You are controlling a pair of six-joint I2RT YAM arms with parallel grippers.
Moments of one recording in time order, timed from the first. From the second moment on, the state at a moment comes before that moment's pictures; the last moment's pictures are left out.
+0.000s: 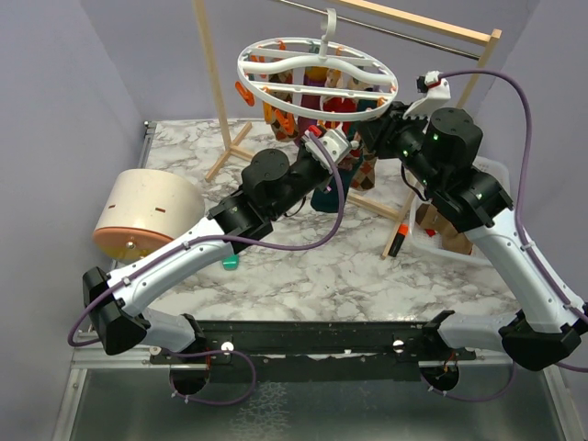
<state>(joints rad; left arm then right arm) -0.95 1.35 1.37 0.10 -0.11 0.24 0.63 1.24 1.59 -0.41 0.19 0.36</state>
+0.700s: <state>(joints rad) -0.95 1.36 1.37 0.07 -0.15 0.25 0.63 1.25 1.57 -0.41 0.16 0.33</state>
